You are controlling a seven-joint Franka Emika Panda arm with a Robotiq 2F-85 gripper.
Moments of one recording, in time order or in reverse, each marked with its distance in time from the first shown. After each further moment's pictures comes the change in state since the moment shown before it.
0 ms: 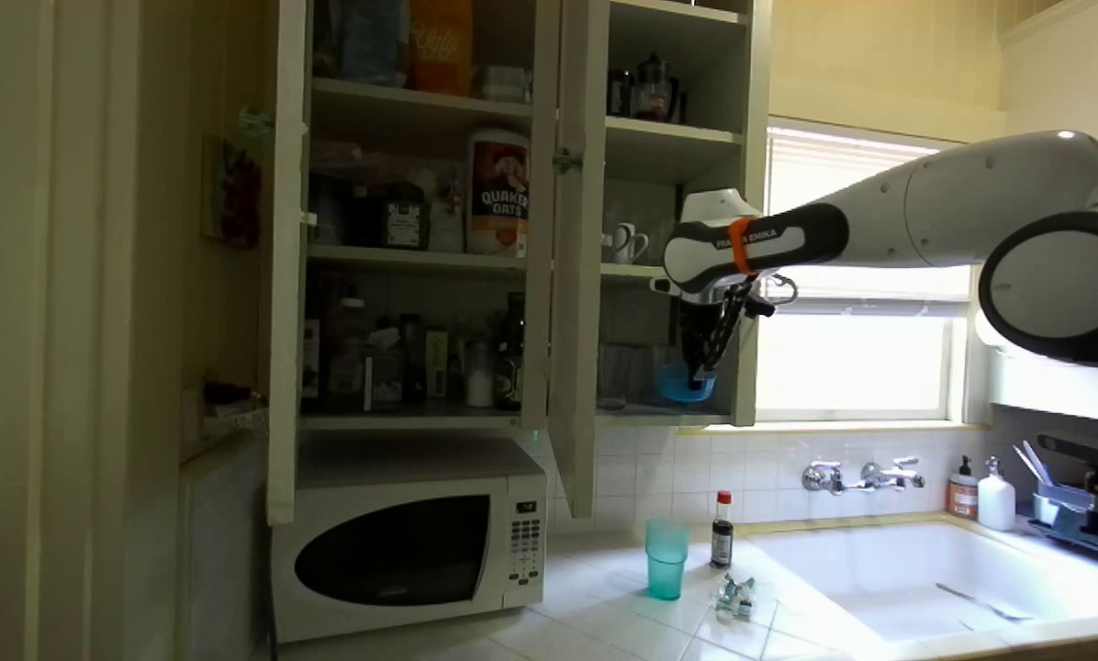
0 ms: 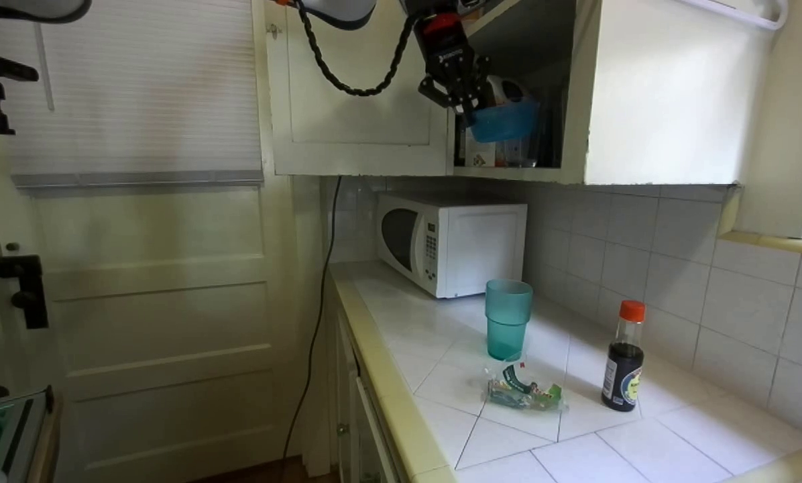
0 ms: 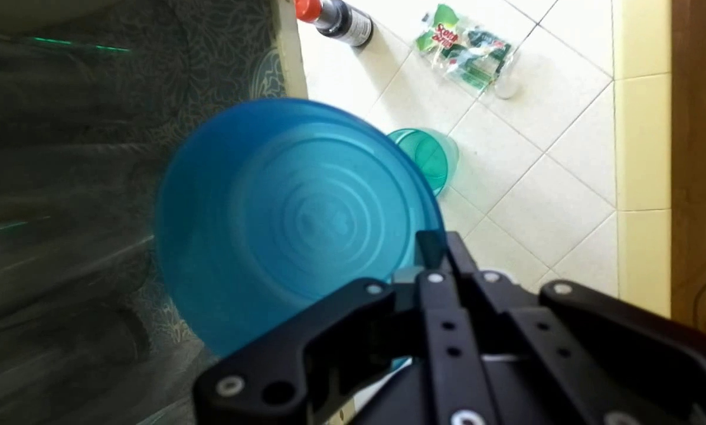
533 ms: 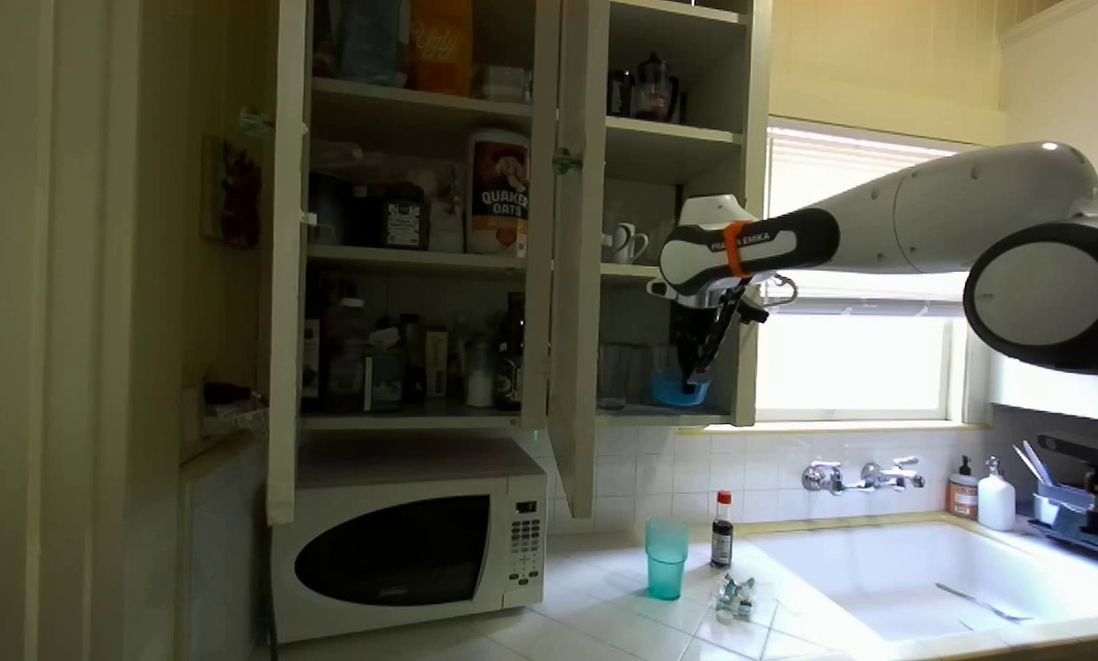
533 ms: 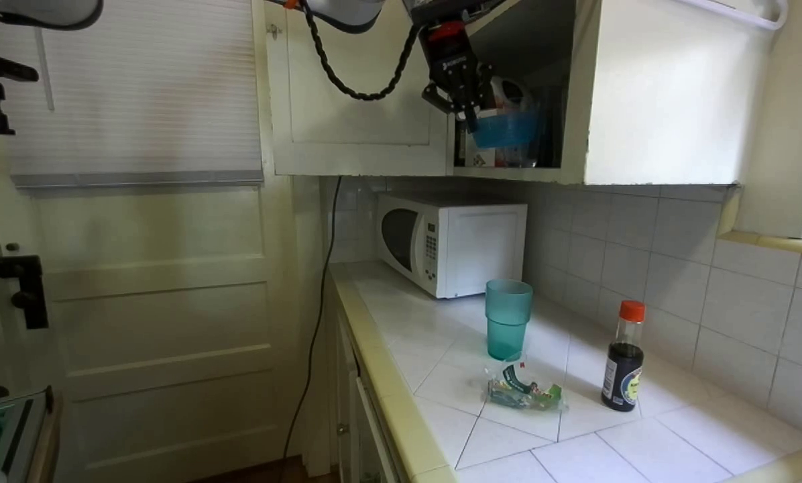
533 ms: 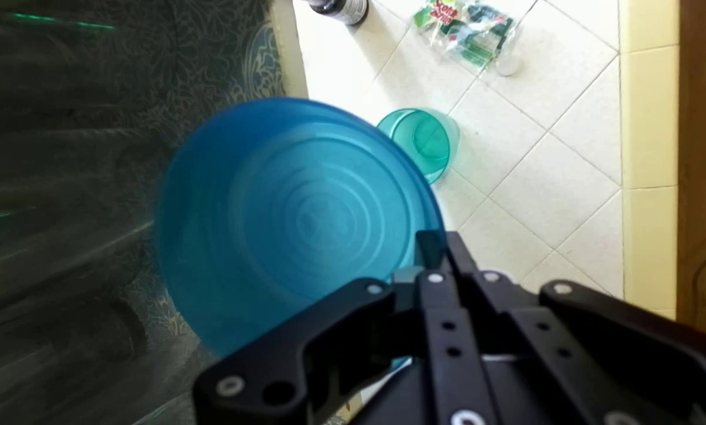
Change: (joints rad) arm -0.010 0.037 0.007 0.033 0.045 -0.001 0.002
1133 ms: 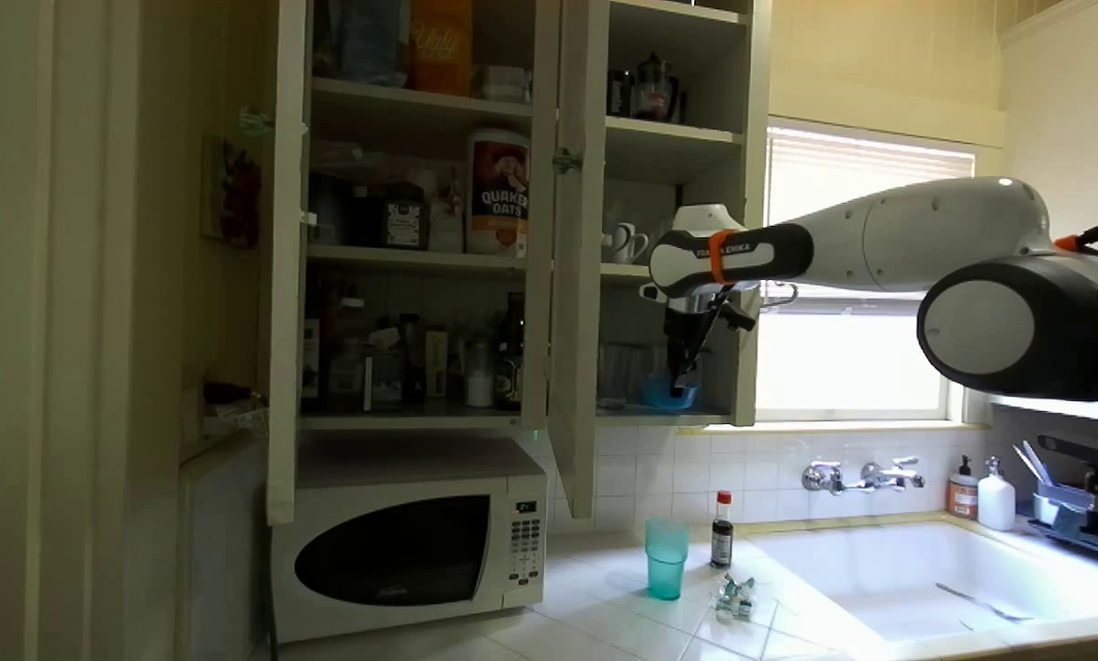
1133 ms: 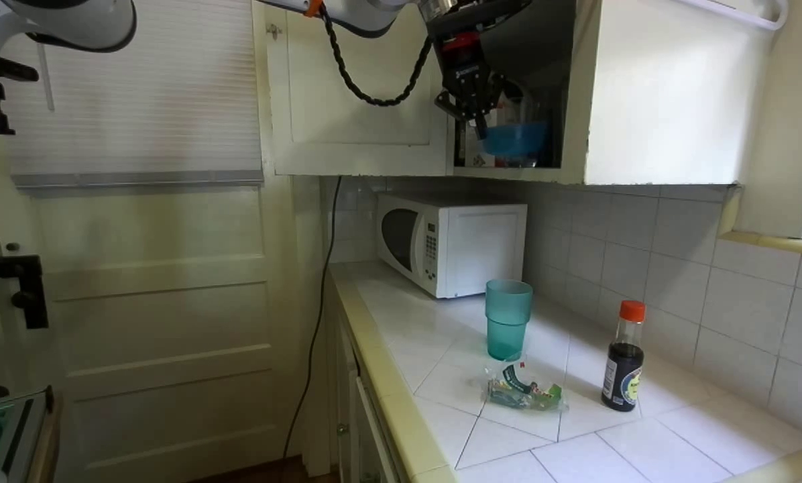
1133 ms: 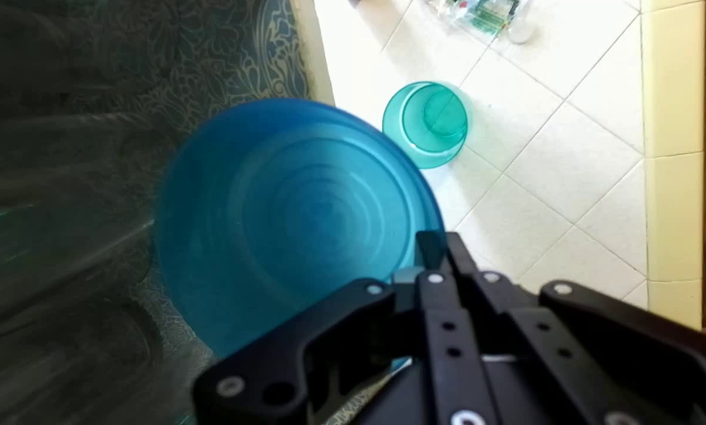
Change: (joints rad) arm -0.025 0.119 0.014 0.159 0.052 -0.049 0.016
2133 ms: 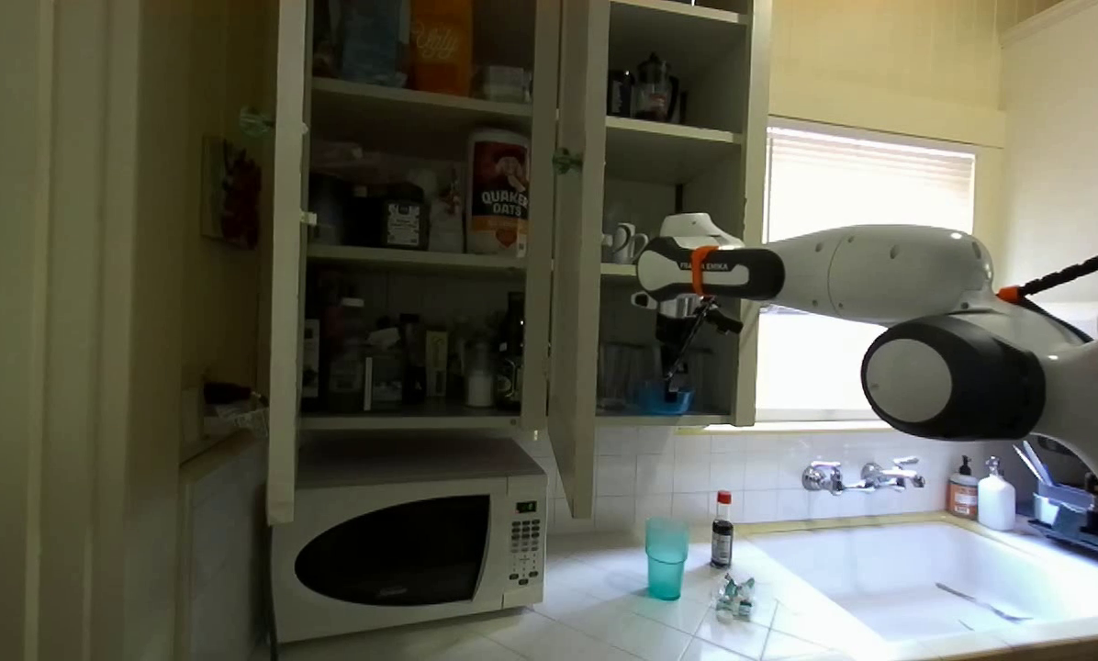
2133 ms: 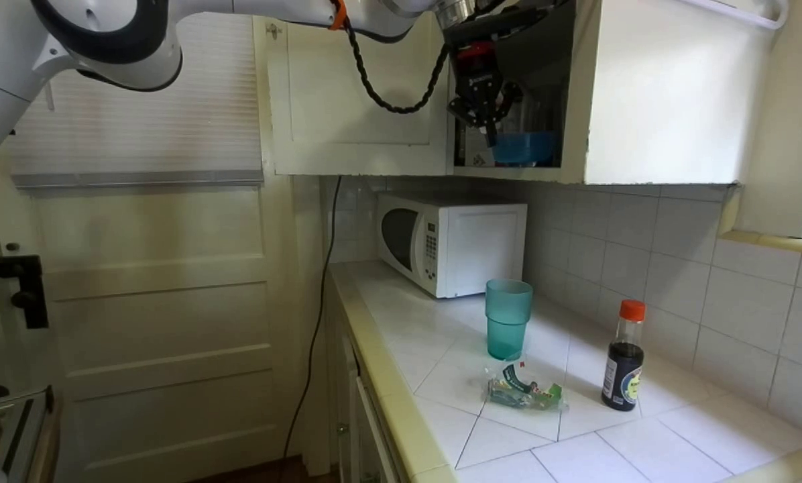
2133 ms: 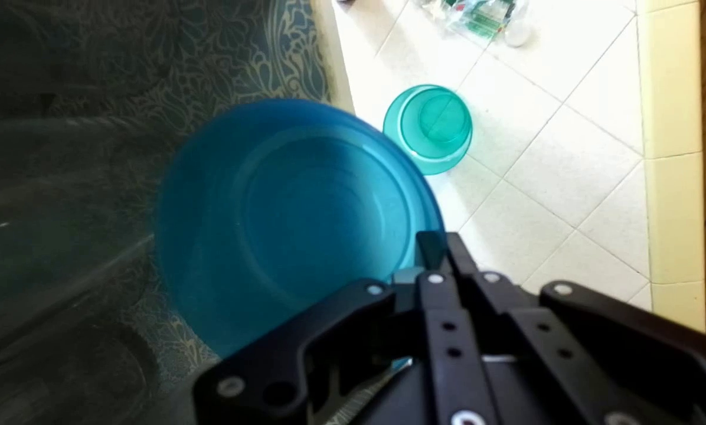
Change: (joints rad) arm -0.024 0.197 0.018 0.306 0.001 -0.166 0.001
